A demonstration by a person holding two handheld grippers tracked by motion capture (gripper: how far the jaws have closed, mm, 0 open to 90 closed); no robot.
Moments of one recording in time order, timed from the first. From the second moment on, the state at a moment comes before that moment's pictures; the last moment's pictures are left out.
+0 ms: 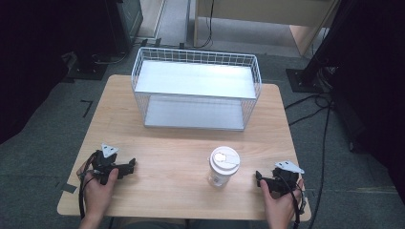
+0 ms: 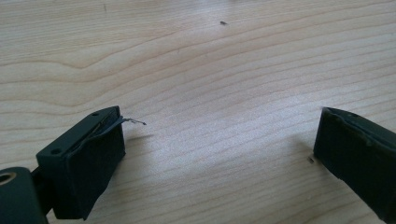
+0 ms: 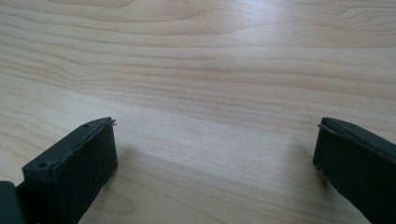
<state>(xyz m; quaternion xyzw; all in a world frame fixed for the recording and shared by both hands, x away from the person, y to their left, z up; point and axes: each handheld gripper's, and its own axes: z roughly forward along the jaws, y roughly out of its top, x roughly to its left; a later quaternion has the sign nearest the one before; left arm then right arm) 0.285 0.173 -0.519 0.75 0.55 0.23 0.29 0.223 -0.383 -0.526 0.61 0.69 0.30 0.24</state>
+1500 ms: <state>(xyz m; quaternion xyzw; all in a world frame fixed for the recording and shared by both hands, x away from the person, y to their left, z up) 0.285 0.173 -0.519 0.75 0.55 0.23 0.29 0.182 -0.284 -0.504 0.50 0.75 0.40 0.20</state>
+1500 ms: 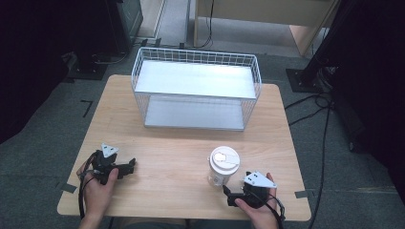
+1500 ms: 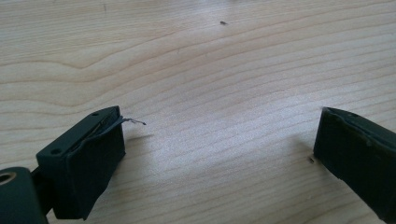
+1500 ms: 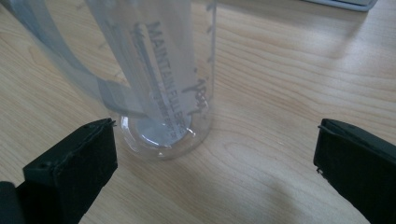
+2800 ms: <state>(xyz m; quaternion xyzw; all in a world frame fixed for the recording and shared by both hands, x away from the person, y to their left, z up) 0.286 0.172 -0.519 0.75 0.55 0.22 0.29 0.198 -0.234 -0.454 0.49 0.67 0.49 0.26</state>
